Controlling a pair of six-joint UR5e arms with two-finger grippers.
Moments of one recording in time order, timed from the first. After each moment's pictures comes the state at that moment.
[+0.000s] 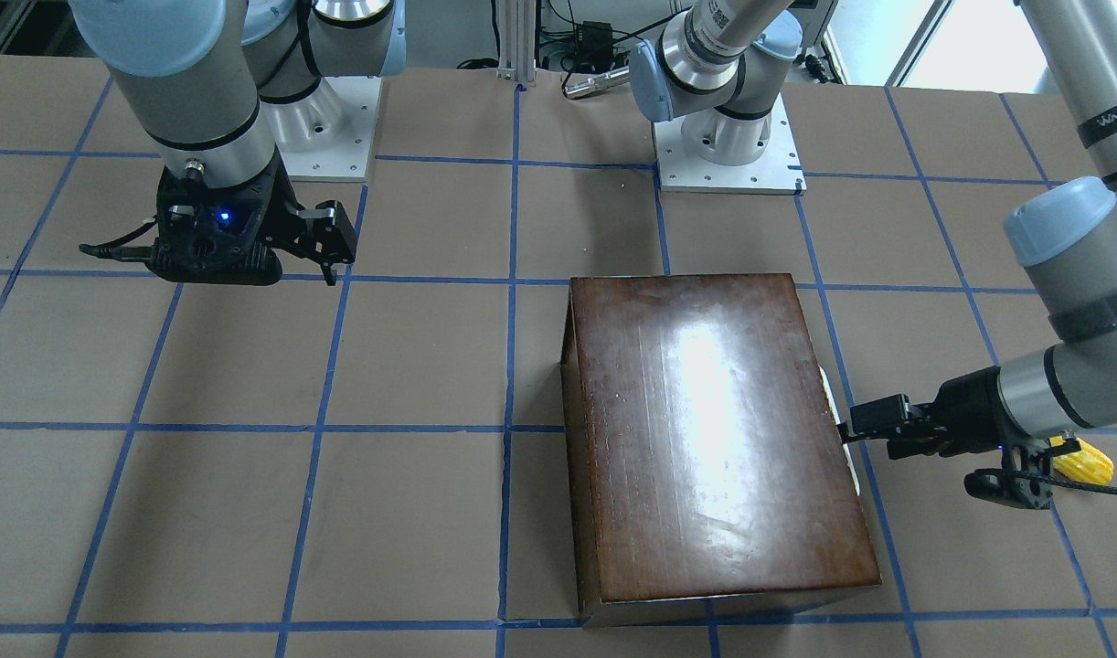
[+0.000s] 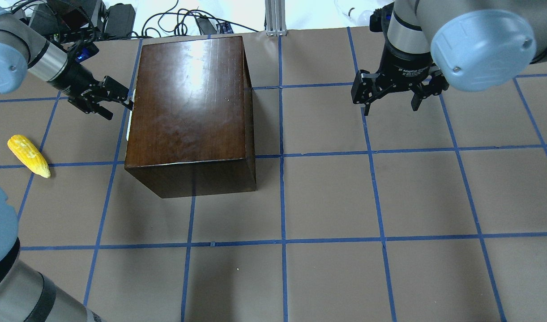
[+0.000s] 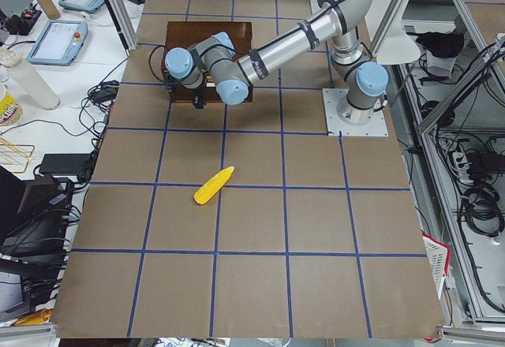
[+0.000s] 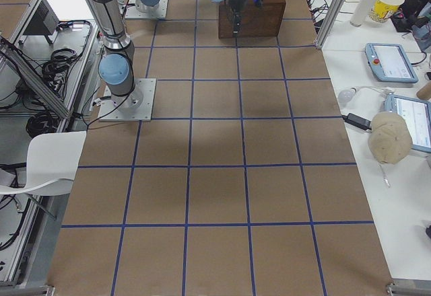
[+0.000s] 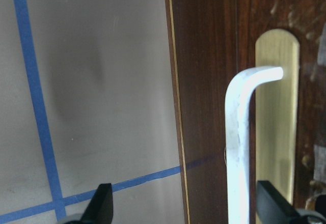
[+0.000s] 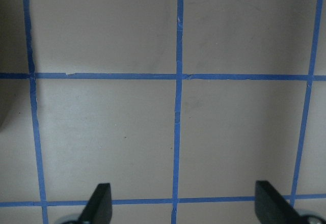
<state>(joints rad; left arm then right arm) -1.17 -2.03 -1.49 -1.46 1.21 0.51 1.65 -1.48 1.58 -1.62 -1.63 0.06</state>
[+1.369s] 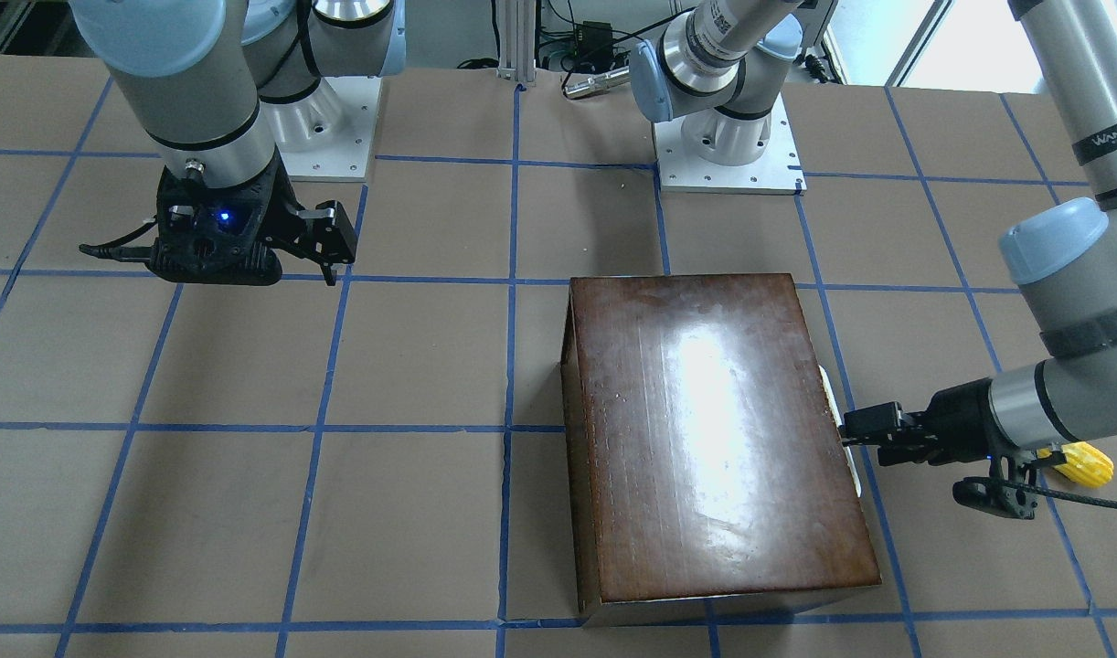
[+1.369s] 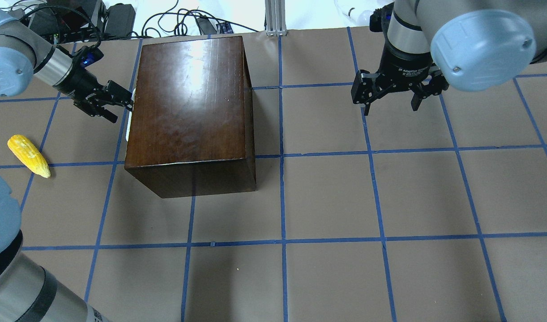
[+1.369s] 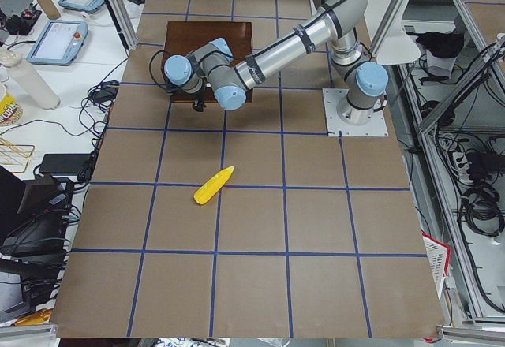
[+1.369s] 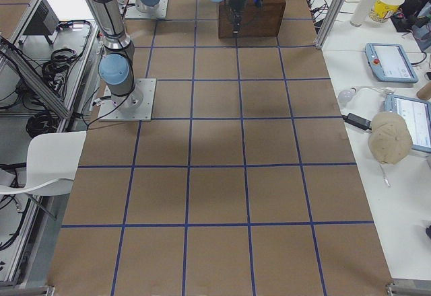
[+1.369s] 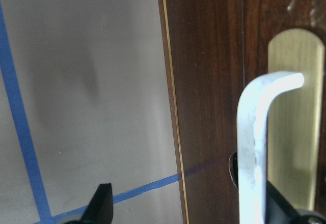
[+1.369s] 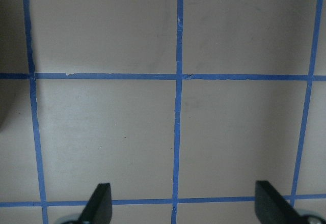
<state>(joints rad) -1.16 -2.05 -1.49 -1.46 1.20 0.57 1.65 -1.48 1.58 -1.63 -1.63 0.06</state>
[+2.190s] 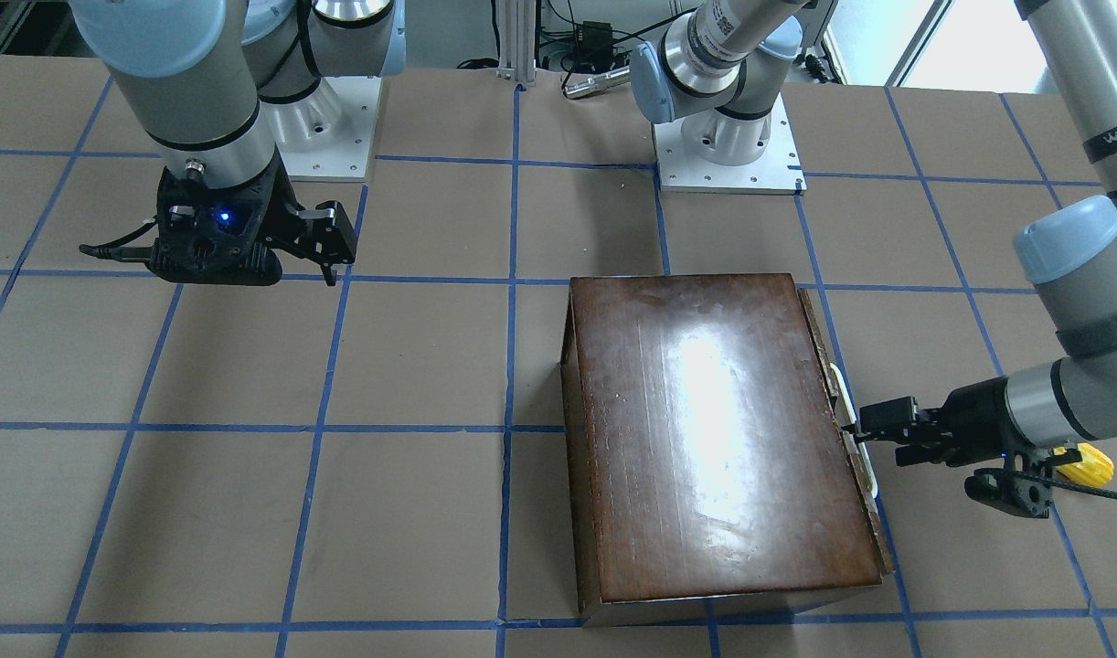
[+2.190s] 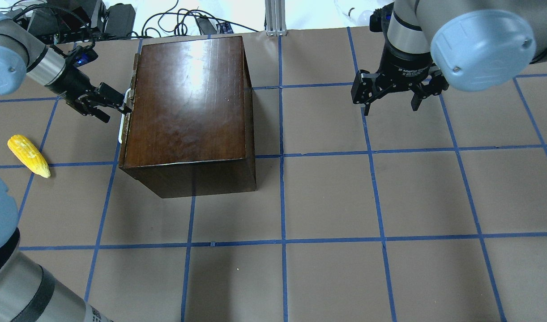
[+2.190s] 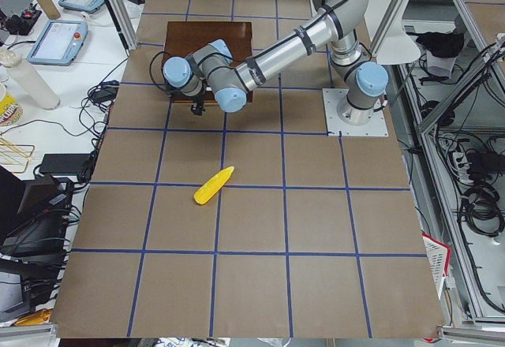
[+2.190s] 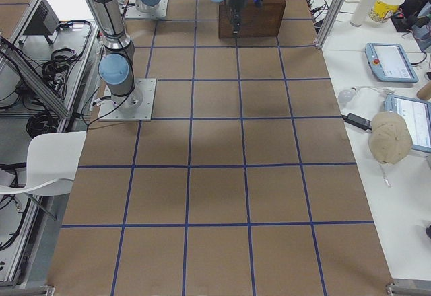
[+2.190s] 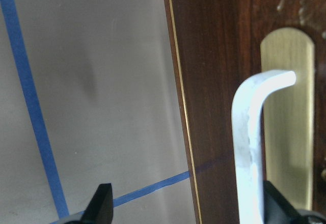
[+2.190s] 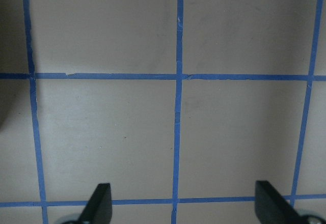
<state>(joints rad) -1.14 -2.06 -1.48 -1.47 1.25 0.64 1.65 -1.48 1.58 -1.63 -1.63 0.06</state>
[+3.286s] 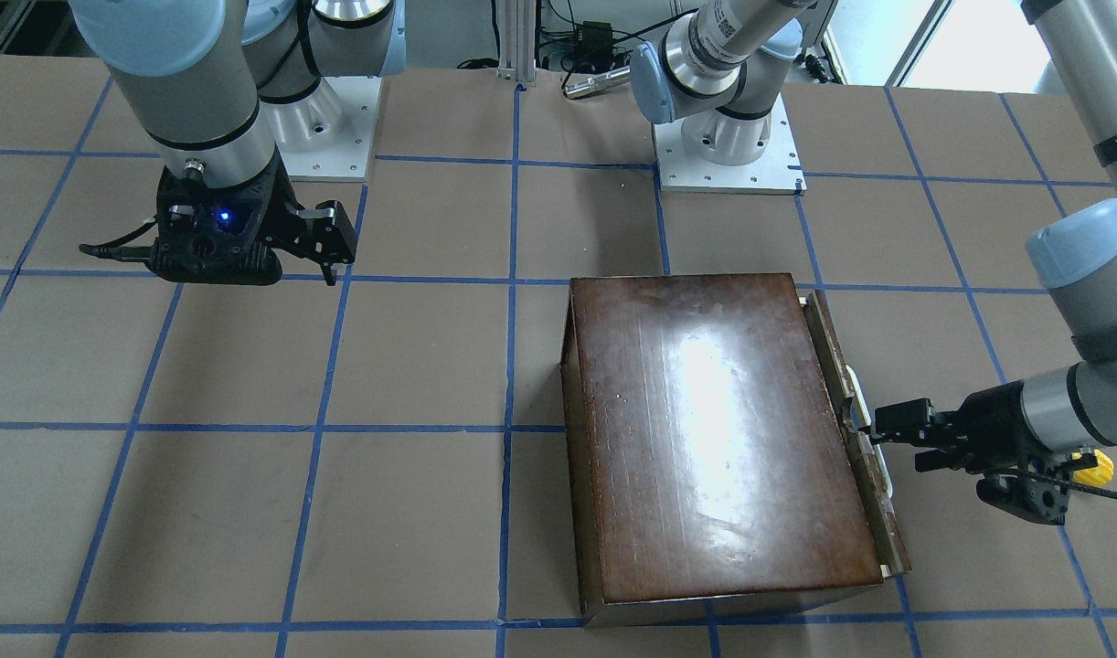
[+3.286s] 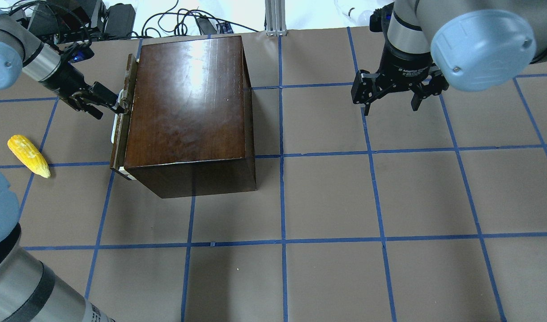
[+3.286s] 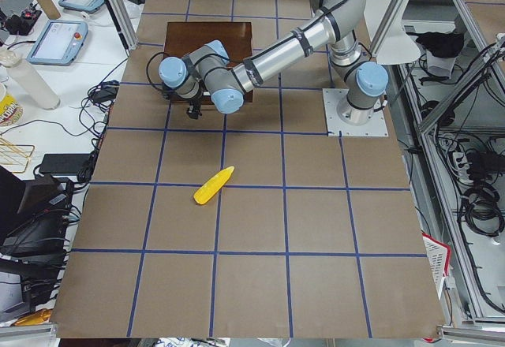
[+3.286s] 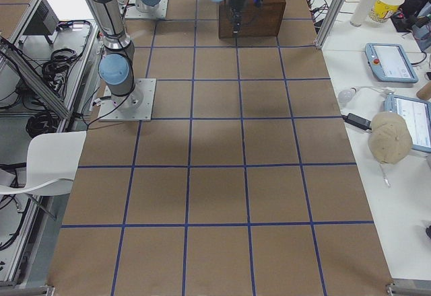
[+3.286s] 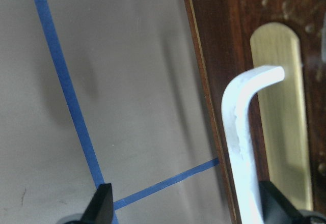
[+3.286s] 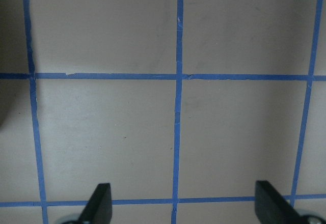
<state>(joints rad) -1.14 -2.08 -1.43 -1.48 1.29 0.70 1.65 -1.48 1.58 -1.62 -1.63 0.06</state>
